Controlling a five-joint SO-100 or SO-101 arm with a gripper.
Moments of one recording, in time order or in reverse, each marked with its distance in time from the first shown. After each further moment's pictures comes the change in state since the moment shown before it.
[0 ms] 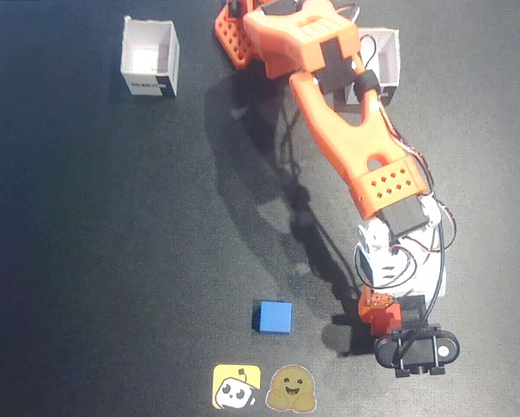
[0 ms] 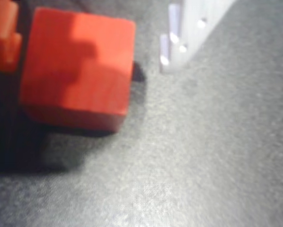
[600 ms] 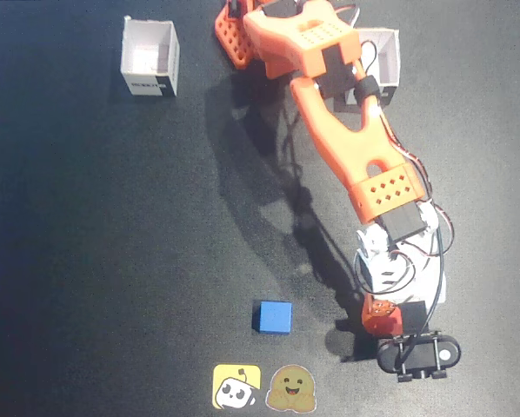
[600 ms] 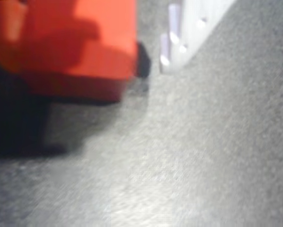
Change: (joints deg) arm 0.5 -1.7 0.0 -4.0 -0.8
